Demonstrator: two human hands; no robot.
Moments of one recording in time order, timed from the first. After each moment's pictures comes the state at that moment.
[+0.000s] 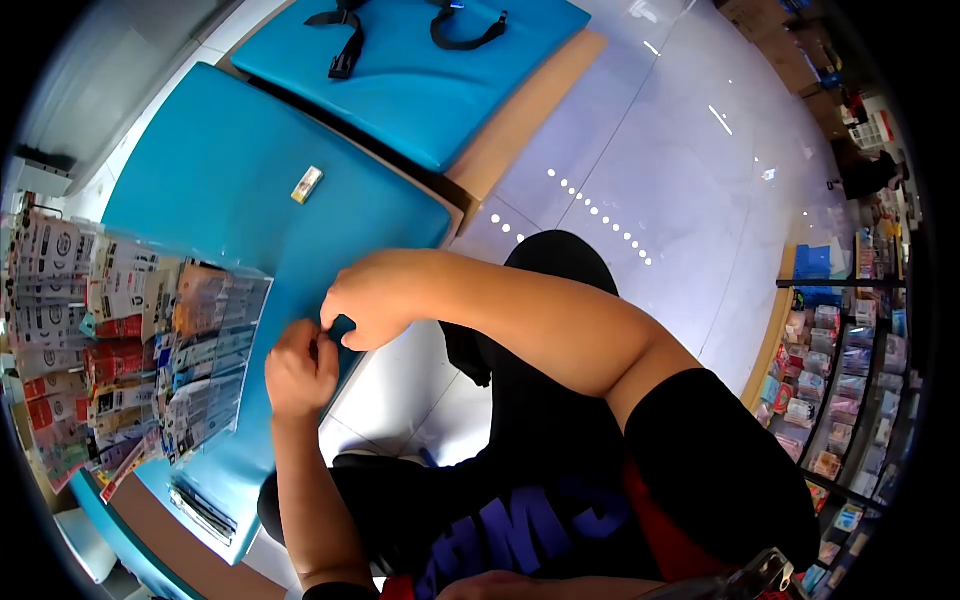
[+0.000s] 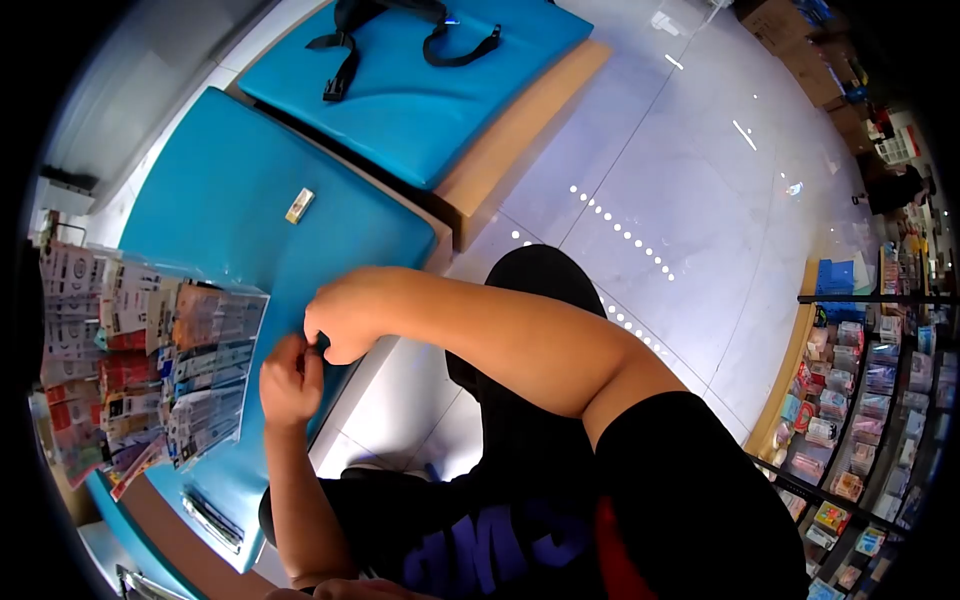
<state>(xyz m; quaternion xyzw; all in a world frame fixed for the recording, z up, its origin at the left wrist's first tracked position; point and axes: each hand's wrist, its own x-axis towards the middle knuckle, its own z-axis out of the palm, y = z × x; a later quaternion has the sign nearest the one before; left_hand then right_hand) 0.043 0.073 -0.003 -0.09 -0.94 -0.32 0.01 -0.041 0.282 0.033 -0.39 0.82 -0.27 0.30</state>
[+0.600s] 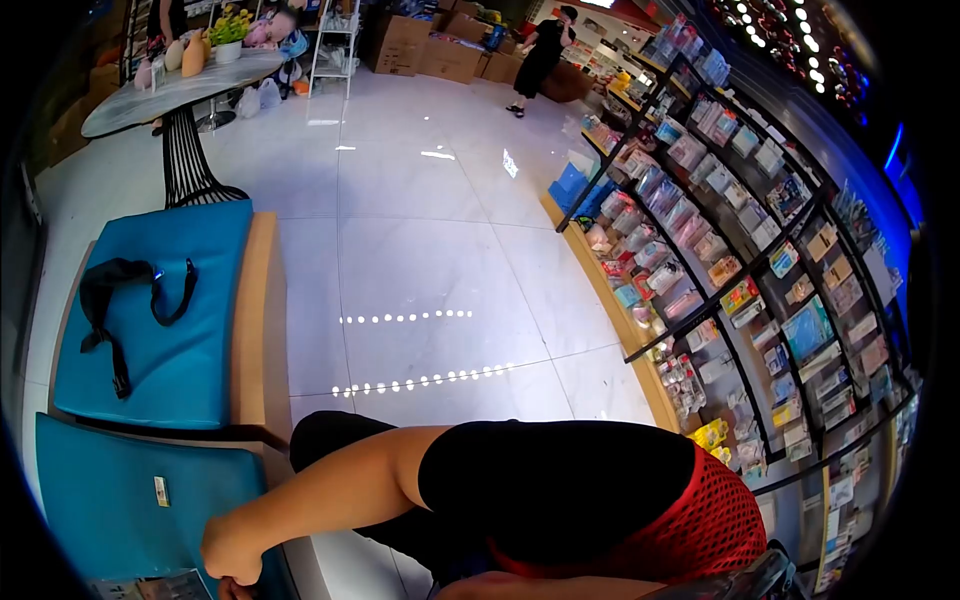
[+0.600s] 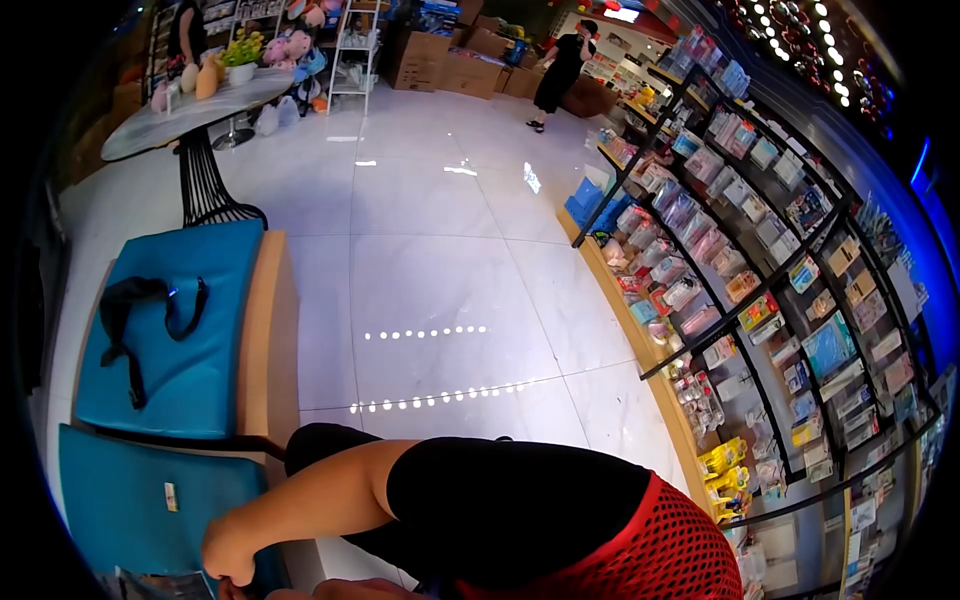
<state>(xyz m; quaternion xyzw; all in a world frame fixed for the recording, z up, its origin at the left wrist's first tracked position) -0.004 0.024 -0.086 -0.40 -0.66 -0.63 0.11 -0.062 0.230 0.001 -0.45 0.83 -0.26 0.18</state>
